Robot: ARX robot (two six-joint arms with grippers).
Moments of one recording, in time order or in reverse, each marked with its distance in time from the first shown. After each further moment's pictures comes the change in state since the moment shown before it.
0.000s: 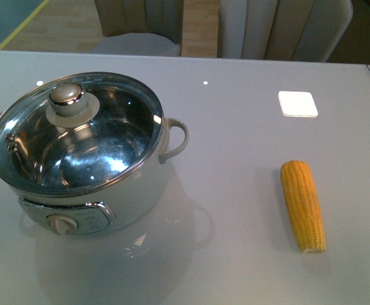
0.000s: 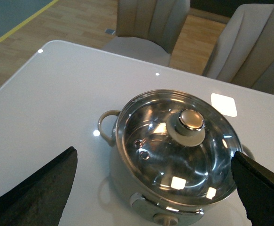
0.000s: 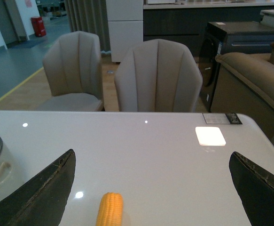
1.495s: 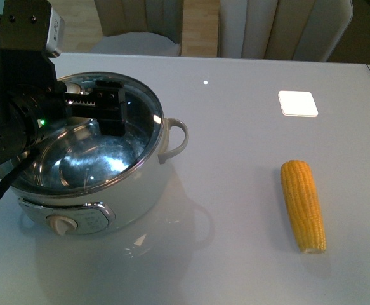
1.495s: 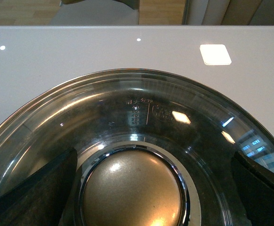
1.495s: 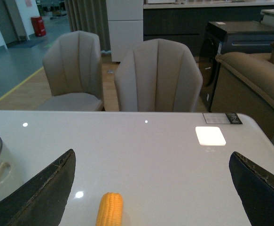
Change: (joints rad) left arm -0.145 1.486 0.430 0.938 0.016 0.145; right arm 0.000 0.000 0.000 0.000 0.000 0.000
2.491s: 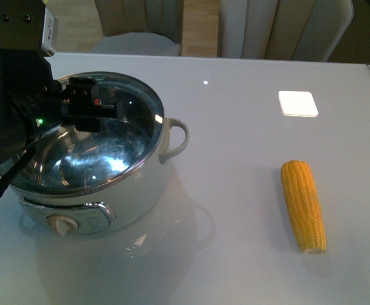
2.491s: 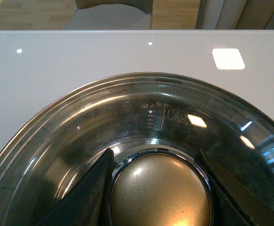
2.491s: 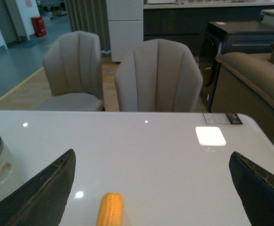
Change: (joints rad) left arm 0.001 0.008 0.002 0.013 -0.050 -0.003; right arm 0.000 0.000 0.000 0.000 0.000 0.000
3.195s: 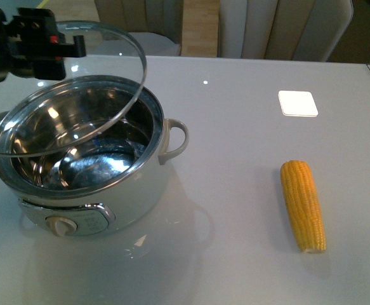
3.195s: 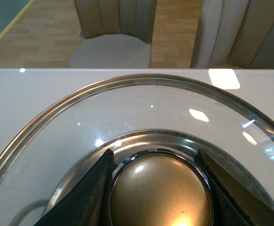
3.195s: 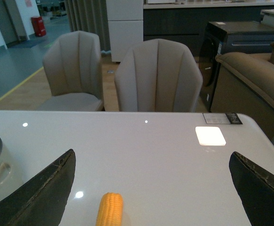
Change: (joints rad) left arm 0.072 -0.249 -0.013 -0.127 0.045 0.042; right arm 0.000 0.000 0.000 0.000 0.000 0.000
